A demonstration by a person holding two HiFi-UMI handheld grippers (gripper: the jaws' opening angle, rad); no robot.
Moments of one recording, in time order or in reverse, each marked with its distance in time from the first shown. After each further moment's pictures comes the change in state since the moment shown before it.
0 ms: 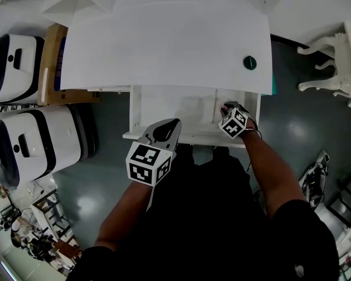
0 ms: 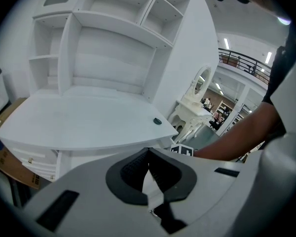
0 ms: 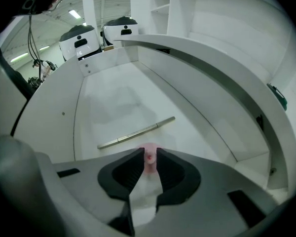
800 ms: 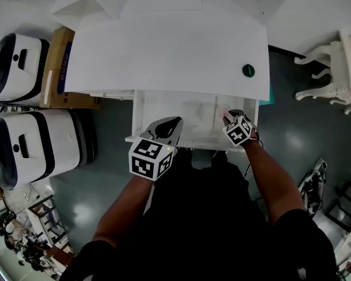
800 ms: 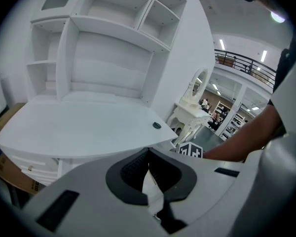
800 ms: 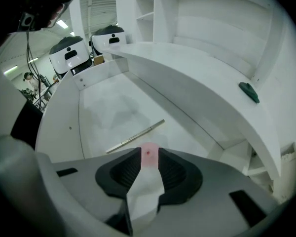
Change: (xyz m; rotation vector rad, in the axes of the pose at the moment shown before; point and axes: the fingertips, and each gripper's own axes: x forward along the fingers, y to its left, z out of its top) left arm -0.005 0.004 0.012 0.034 -0.038 -0.014; right arm -0.039 -0.005 0.002 0.134 -0.041 -0.048
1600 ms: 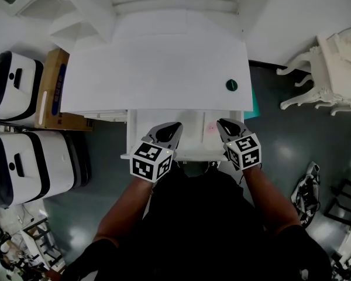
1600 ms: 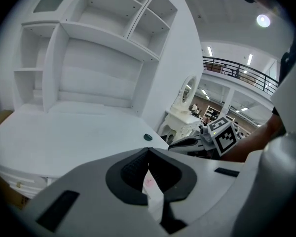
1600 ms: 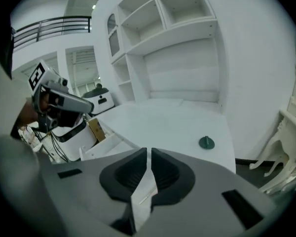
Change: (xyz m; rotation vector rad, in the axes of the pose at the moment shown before) left arm 0.009 -0.020 0.041 0.060 -0.092 -0.098; right arm -0.180 -0.014 0.110 0.352 -0.506 -0.030
